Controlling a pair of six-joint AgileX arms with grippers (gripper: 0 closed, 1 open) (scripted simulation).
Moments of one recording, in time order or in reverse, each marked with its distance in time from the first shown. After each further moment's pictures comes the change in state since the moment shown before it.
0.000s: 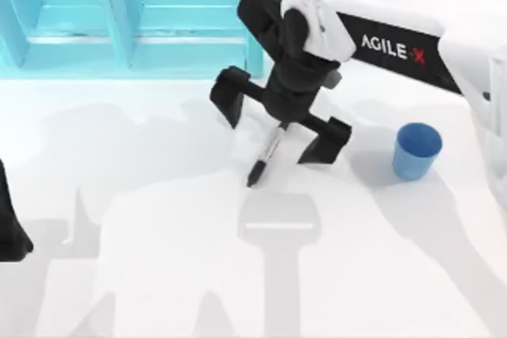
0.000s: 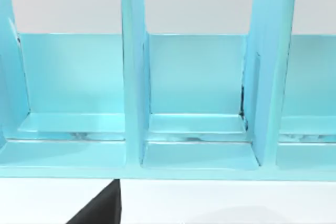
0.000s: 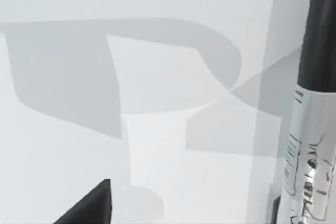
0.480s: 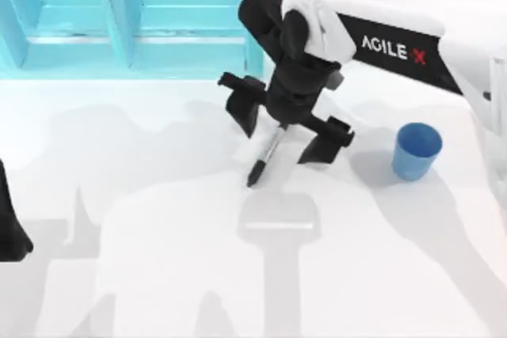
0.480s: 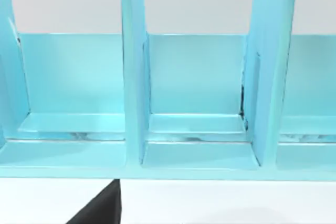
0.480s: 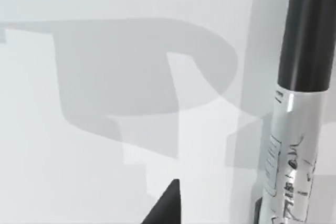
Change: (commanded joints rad) left arm 0.000 0.000 0.000 0.000 0.000 0.000; right arm 0.000 0.000 0.000 0.000 0.000 0.000
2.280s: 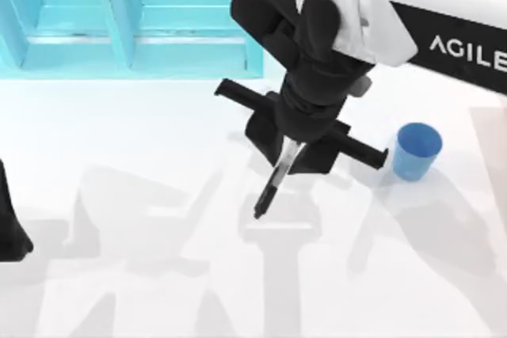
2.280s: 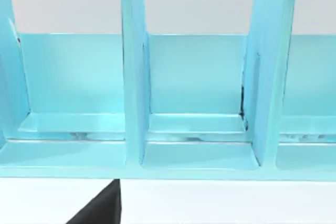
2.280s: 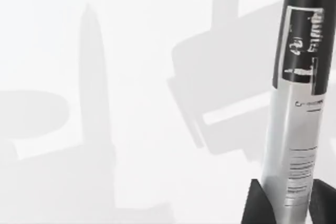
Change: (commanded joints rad) left arm 0.000 0.000 0.000 0.000 0.000 0.000; right arm 0.126 -0.489 -0.291 -0.198 0.054 0.097
